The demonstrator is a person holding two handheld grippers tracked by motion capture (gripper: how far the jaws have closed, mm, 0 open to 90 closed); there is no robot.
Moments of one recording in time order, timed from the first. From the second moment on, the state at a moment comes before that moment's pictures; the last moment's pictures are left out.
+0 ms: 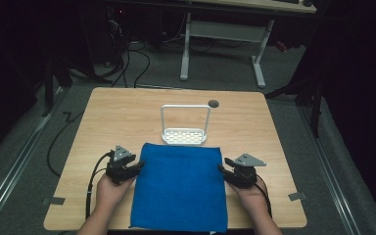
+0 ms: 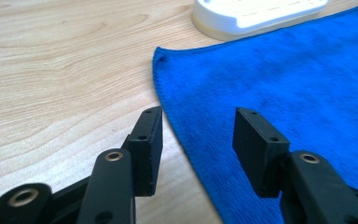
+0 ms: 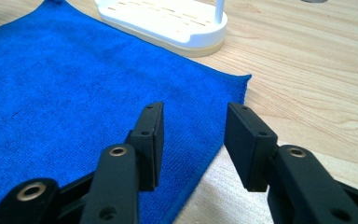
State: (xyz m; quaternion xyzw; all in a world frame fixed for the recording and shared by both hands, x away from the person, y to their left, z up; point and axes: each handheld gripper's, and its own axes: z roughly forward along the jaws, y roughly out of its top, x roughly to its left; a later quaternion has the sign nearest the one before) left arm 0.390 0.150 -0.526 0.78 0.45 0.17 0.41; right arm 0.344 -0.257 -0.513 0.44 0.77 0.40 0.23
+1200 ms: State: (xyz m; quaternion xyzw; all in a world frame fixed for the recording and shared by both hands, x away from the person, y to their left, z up) left arm 0.453 0.122 -0.535 0.78 0.45 0.18 0.38; right arm 0.343 -0.257 -0.514 0.46 0.76 0.40 0.22
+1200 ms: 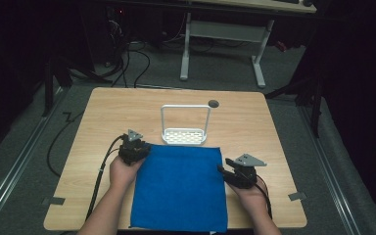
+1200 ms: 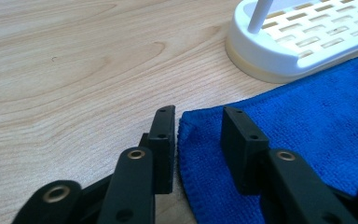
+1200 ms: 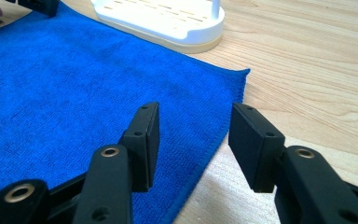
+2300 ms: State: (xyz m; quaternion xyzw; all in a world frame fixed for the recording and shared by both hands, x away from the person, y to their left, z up) left arm 0.453 0.122 -0.535 0.79 0.45 0.17 0.39; right arm 0.389 -0.245 -0.519 0.48 0.77 0.36 0.22
